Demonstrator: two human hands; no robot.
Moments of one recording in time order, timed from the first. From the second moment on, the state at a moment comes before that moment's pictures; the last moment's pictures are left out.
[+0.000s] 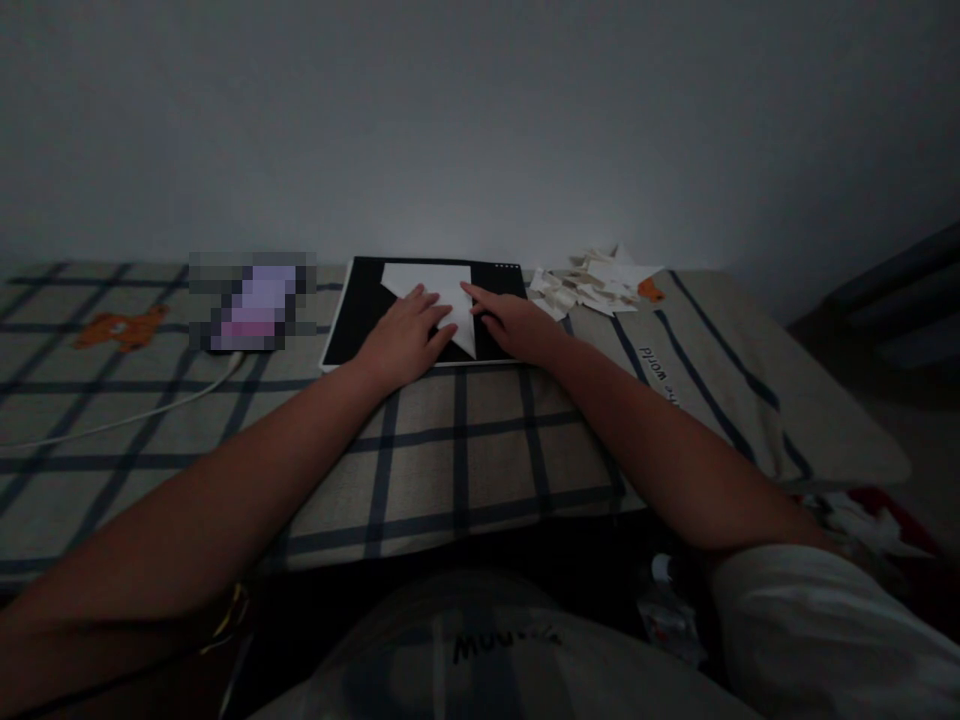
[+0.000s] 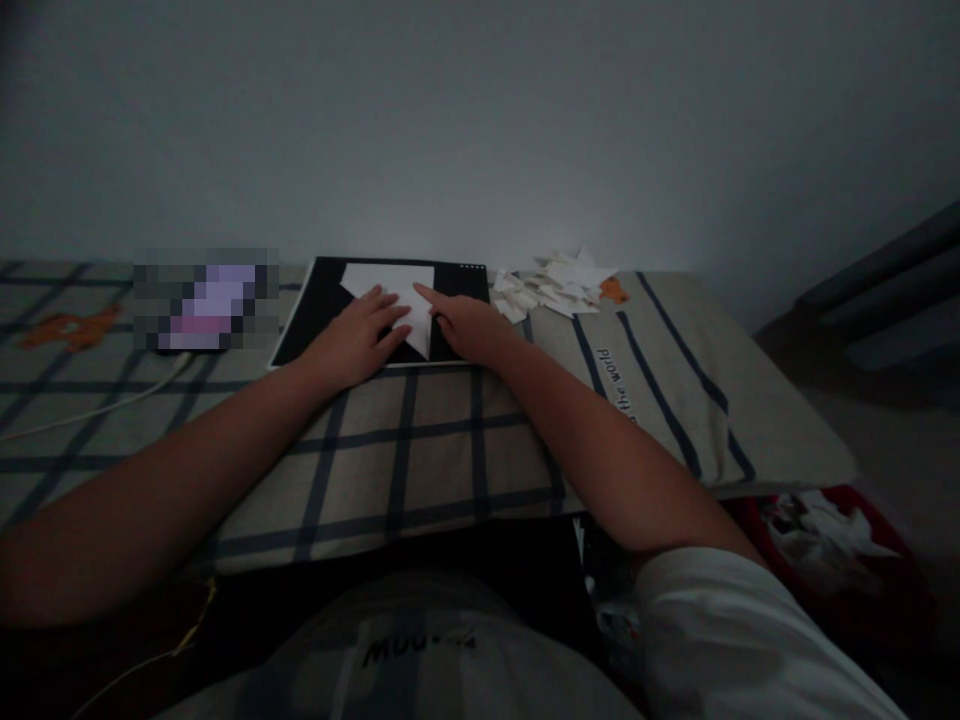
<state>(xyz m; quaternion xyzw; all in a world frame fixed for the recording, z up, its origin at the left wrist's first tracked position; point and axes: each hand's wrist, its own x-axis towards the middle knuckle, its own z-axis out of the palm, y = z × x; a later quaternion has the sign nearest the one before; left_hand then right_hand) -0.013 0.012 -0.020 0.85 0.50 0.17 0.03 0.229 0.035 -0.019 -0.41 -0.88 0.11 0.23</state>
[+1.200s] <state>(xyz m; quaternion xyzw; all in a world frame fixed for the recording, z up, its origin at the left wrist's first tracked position) -0.004 0.008 -0.014 0.85 0.51 0.11 0.03 0.231 0.044 -0.026 -0.41 -0.85 0.18 0.27</state>
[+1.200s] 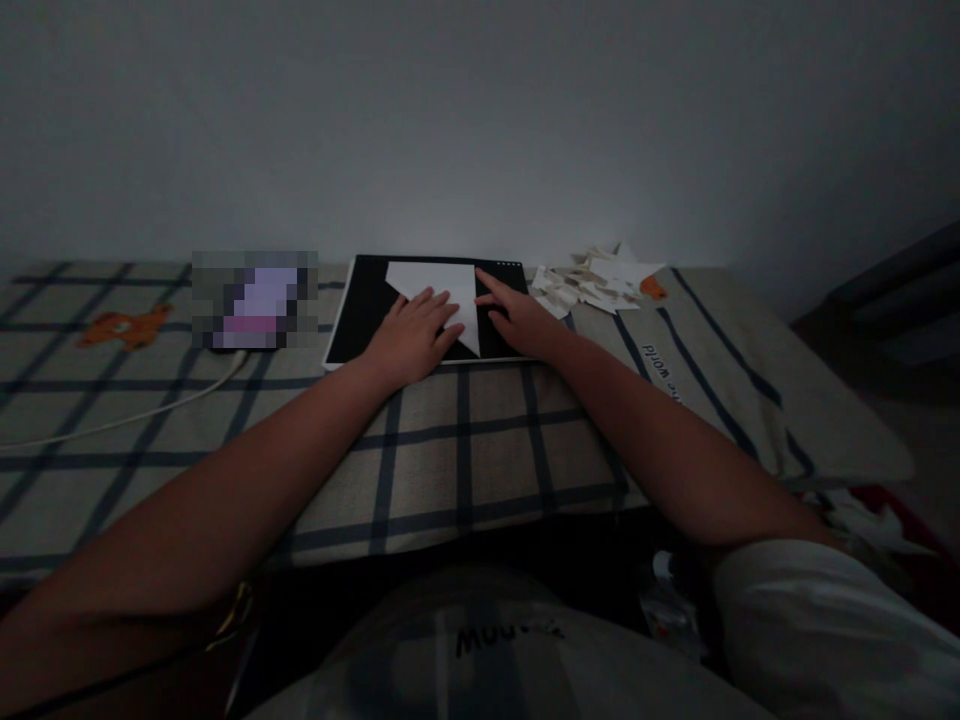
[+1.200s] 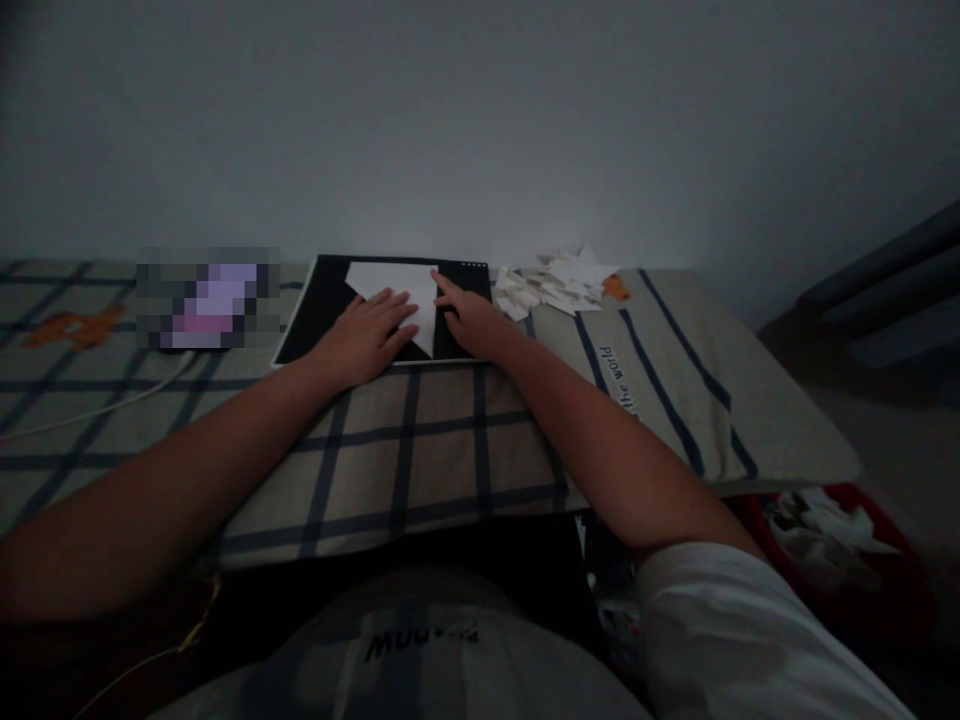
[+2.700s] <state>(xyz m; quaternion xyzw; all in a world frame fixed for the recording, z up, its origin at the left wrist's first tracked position) 0.004 -0.002 0.002 0.85 0.53 0.01 0.00 0.237 0.059 -0.038 -0.36 -0.89 0.11 0.27</state>
